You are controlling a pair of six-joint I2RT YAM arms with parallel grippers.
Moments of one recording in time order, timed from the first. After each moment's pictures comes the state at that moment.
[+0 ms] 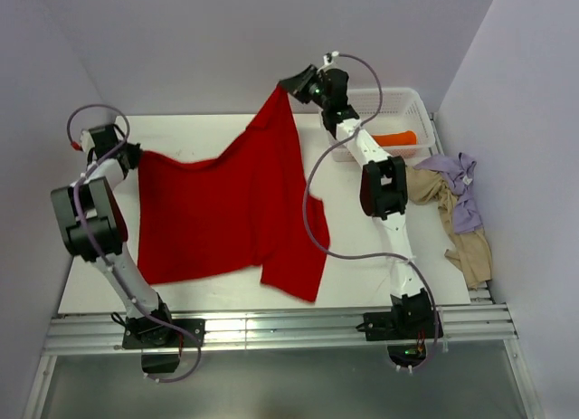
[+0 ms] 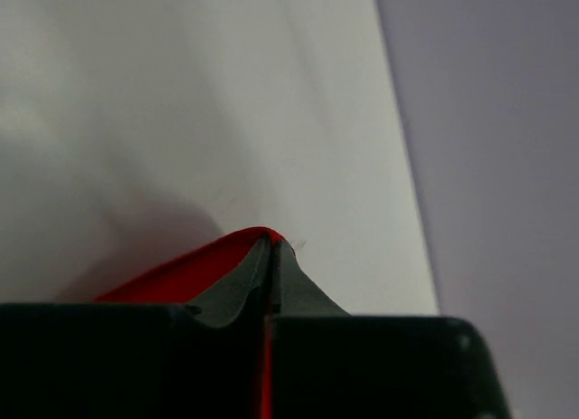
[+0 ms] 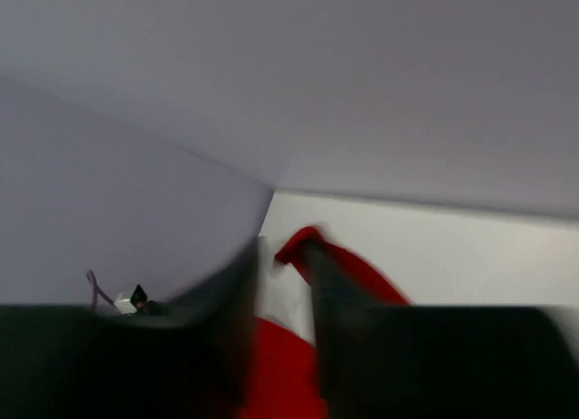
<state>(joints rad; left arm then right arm) 0.31 1.88 1.25 0.00 0.01 -1.01 0.29 2.51 2.25 0.22 -0.41 0.96</state>
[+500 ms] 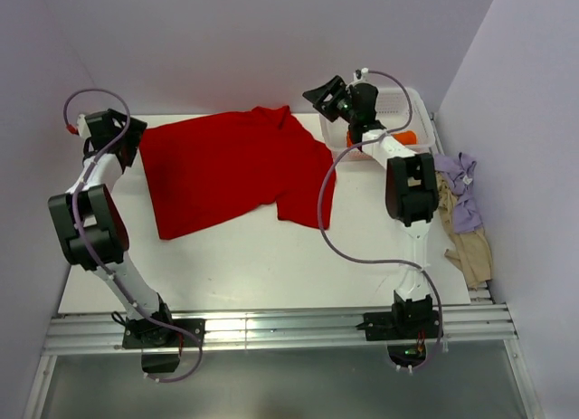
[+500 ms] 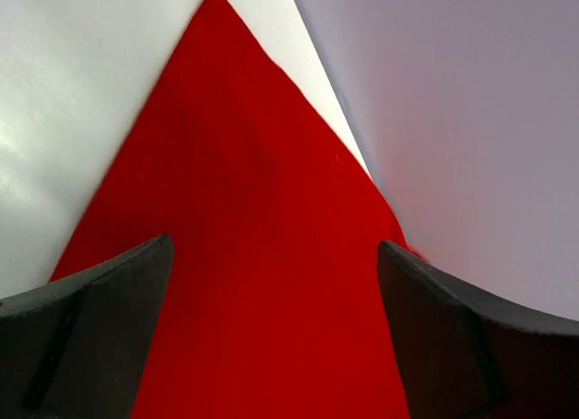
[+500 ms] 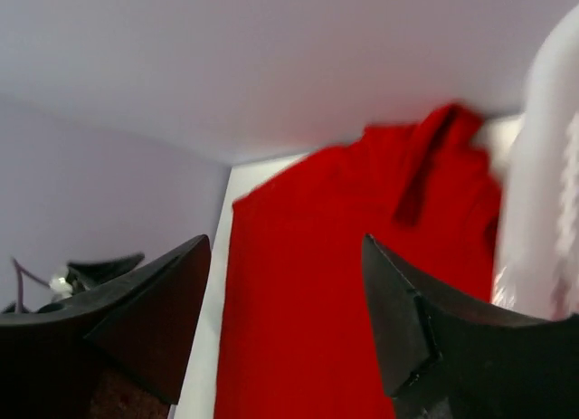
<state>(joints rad) 0.28 1.87 1.37 -0.02 0.03 -0.95 0.16 2.31 1.84 0.38 -0.43 0.97</state>
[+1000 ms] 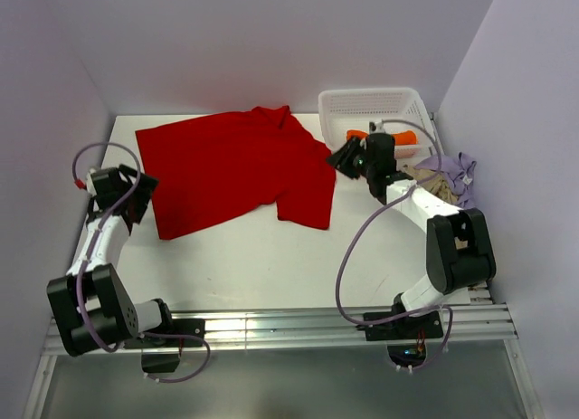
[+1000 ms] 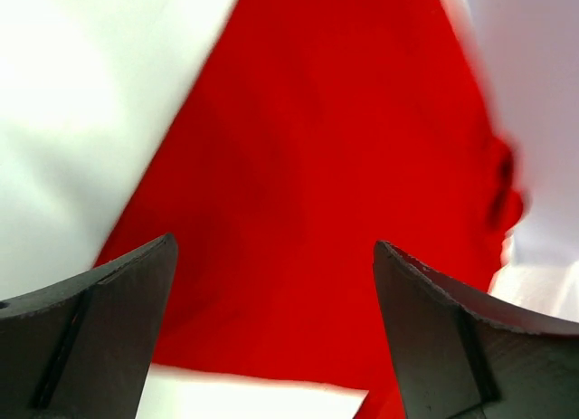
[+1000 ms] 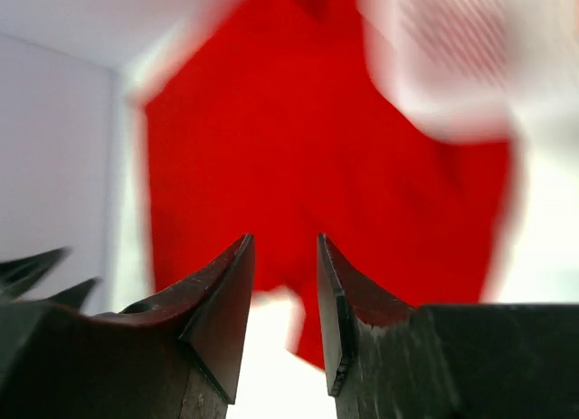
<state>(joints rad) 0.29 1.29 0.80 -0.13 0.05 -0.88 0.21 1.55 1.00 0.20 -0.26 0.76</state>
